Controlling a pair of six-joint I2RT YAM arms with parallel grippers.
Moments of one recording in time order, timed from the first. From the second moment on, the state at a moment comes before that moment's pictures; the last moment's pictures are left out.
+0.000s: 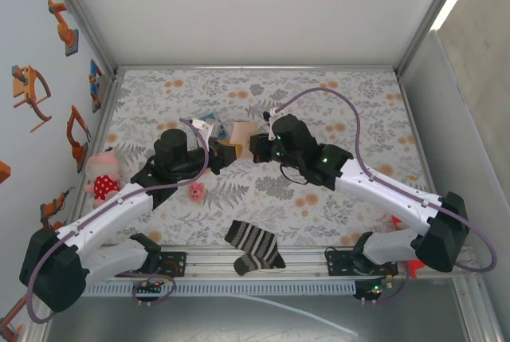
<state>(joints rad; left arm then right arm) -0.64 1.05 0.63 0.13 0.46 -0.40 0.92 1.30 1.10 -0.32 0.05 0.63</state>
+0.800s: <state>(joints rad) -0.63 1.02 0.63 0.12 0.45 -0.41 0.91 1.28 1.10 -0.37 0.10 0.61</state>
